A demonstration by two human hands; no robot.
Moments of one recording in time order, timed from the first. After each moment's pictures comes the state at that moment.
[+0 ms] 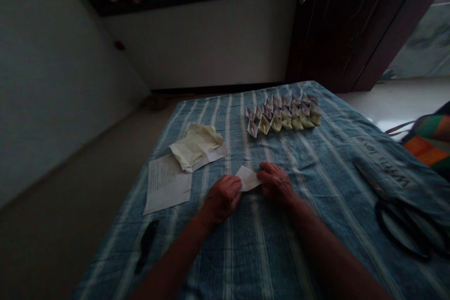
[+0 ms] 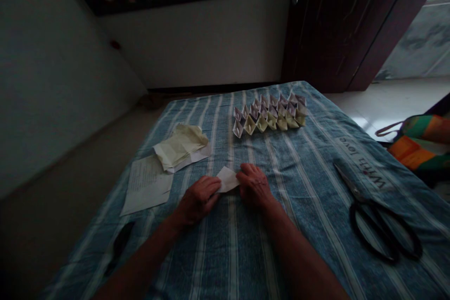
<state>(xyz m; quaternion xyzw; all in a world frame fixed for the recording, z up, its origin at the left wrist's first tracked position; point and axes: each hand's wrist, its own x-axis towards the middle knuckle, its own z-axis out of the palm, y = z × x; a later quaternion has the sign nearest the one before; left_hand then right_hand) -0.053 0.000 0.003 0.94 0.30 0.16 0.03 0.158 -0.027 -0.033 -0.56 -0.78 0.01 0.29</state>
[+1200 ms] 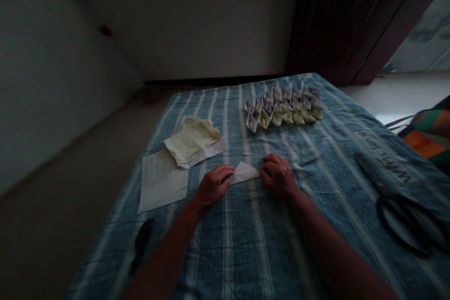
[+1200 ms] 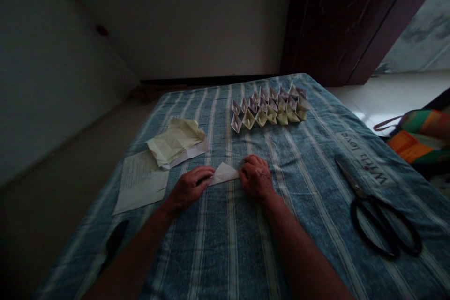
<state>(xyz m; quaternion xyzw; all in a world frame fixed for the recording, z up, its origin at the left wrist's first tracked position) -0.068 0.031 -0.005 0.89 0.32 0.26 0.18 0.164 -0.019 -0.039 -0.60 -0.69 0.06 0.39</state>
